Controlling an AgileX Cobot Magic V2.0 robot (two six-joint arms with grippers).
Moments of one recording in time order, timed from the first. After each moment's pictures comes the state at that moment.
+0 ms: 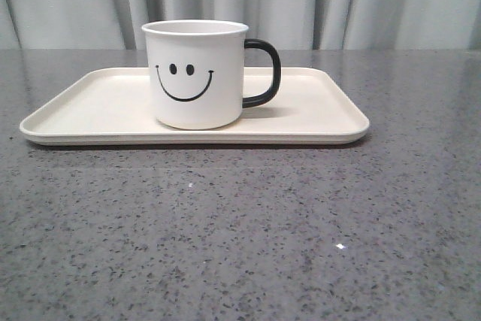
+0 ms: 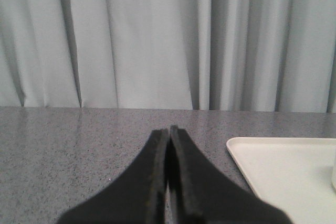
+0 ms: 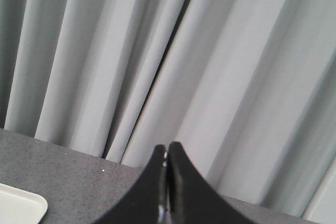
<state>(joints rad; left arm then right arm) -0.03 0.00 -0.06 -0.03 0.00 -0.10 -0.10 0.41 -0.87 0.45 0.42 -0.63</state>
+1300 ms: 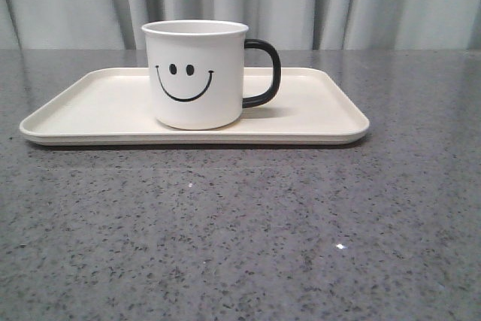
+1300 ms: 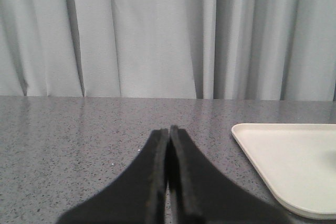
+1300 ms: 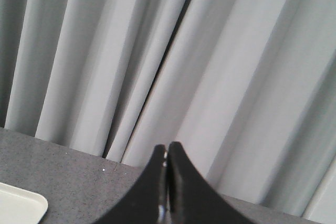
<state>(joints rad) -0.03 0.00 0.00 -0.01 -0.05 -0.10 -0.10 0.41 -0.87 0.45 0.42 -0.63</state>
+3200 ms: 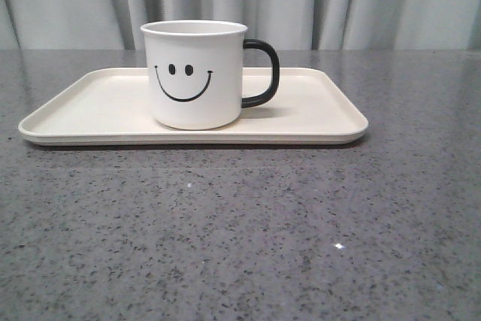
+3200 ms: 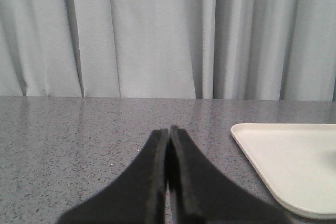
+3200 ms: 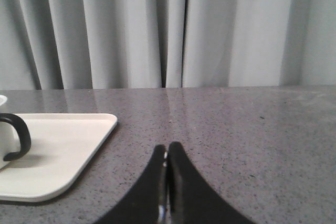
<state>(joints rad) -0.03 0.00 0.00 -0.01 -0.05 -0.10 0.09 -0.01 -0.04 0.77 0.04 -0.63</state>
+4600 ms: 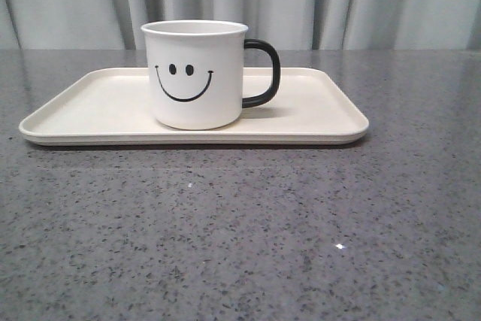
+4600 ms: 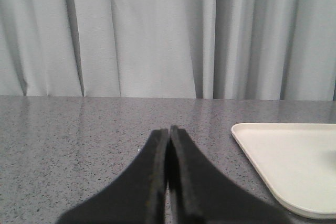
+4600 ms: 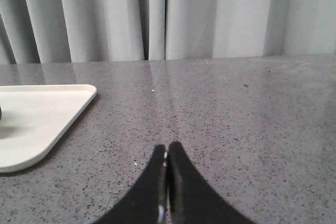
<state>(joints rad) -0.03 0.00 0.00 -0.01 -0.04 -0.10 0.05 -0.01 0.03 0.67 0.05 -0.54</state>
